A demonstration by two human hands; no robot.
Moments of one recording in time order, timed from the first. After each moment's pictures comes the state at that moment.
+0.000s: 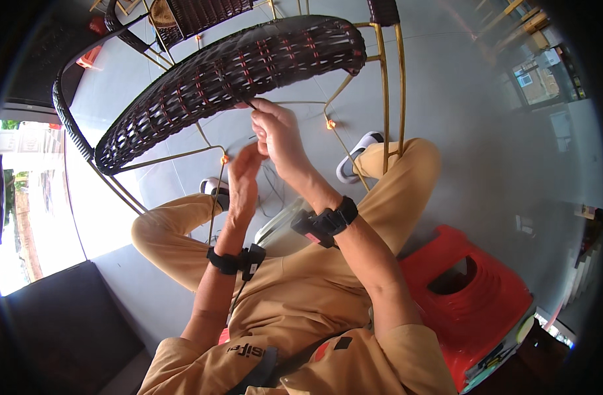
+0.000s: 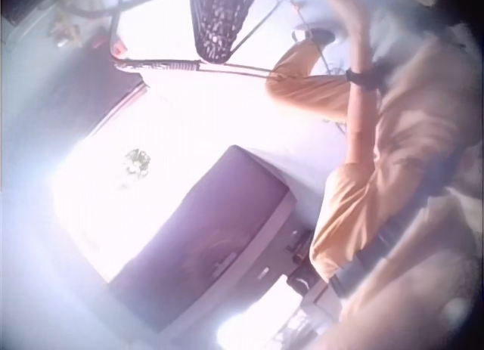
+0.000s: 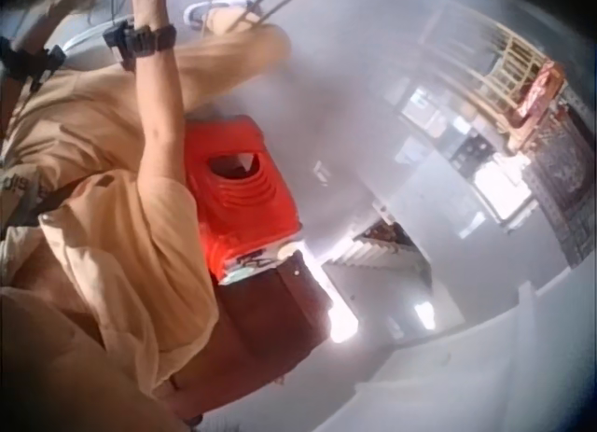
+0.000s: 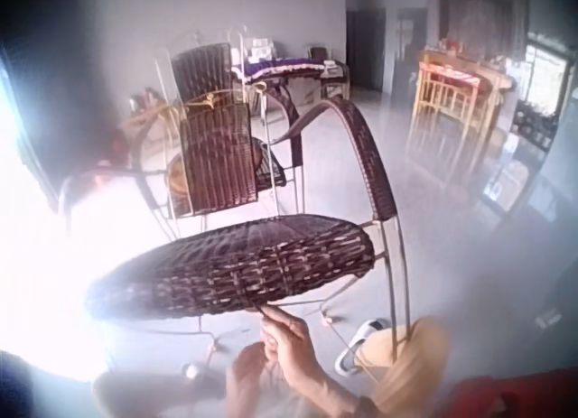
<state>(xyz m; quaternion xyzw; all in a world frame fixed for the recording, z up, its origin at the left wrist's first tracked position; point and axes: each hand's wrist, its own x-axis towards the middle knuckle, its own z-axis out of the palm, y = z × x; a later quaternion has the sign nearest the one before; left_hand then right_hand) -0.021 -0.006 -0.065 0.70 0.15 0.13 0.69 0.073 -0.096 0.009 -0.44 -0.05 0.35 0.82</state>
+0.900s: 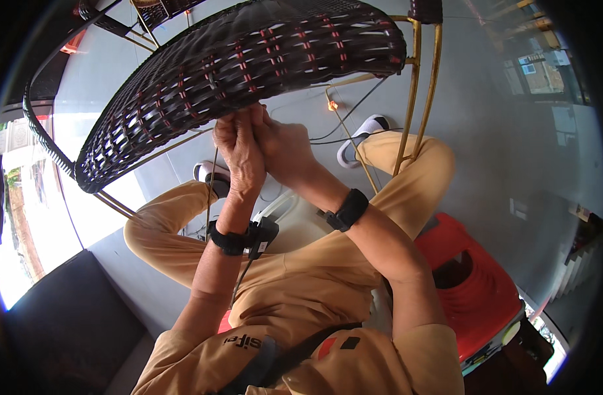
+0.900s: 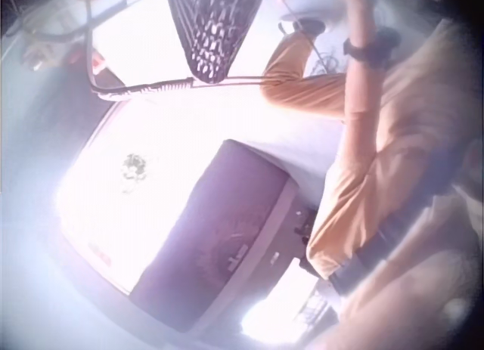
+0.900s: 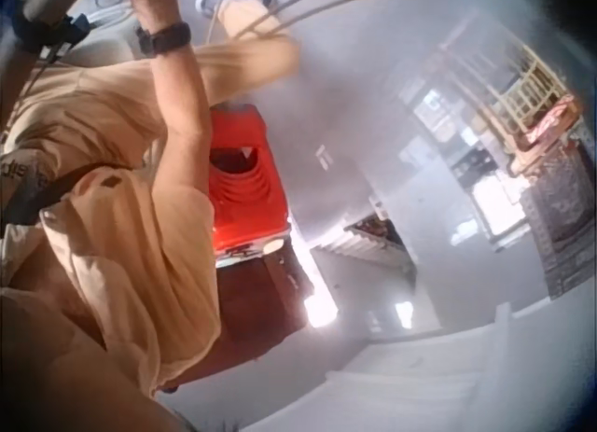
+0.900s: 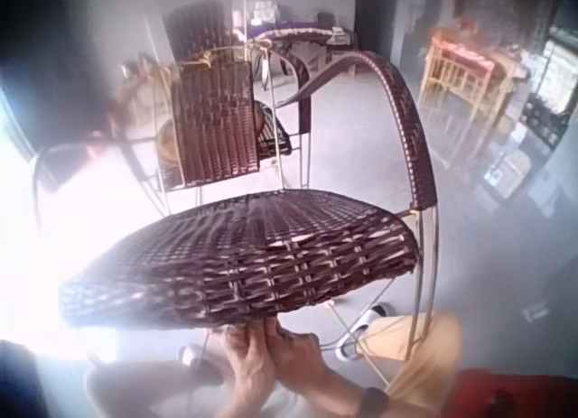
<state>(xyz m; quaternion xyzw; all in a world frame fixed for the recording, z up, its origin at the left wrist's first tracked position) 0.047 -0.016 -0.039 0.55 0.15 0.33 0.75 0.077 -0.090 -0.040 -0.82 -0.42 -0.04 0.40</state>
